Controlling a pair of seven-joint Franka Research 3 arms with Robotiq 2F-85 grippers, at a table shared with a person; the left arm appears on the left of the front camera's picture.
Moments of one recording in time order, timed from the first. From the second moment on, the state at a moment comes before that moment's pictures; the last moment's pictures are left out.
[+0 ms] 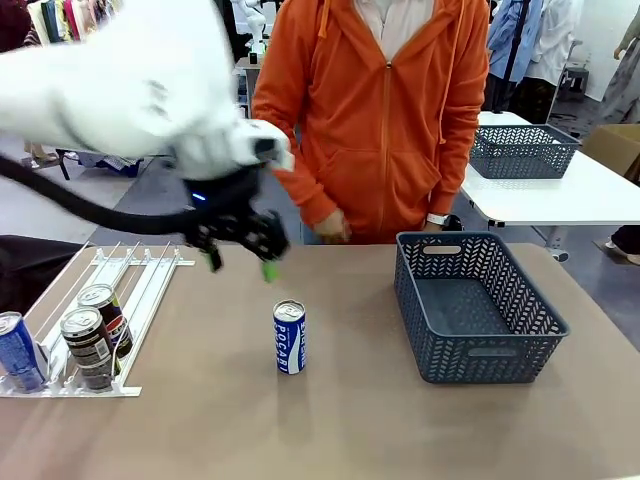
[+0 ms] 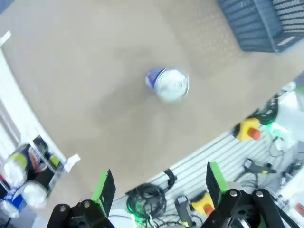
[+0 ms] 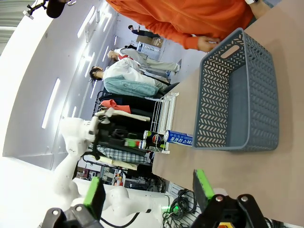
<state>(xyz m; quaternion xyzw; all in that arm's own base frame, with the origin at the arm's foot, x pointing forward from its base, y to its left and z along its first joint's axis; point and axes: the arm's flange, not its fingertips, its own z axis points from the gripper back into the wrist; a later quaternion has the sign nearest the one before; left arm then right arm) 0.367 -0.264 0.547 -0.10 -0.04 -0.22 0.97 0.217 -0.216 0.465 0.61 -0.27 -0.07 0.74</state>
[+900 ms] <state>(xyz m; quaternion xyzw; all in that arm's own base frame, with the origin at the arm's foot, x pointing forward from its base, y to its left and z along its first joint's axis) 0.297 0.169 0.498 -0.61 -0.11 -0.02 0.79 0.217 -0.216 0.464 0.61 -0.27 -0.07 0.74</state>
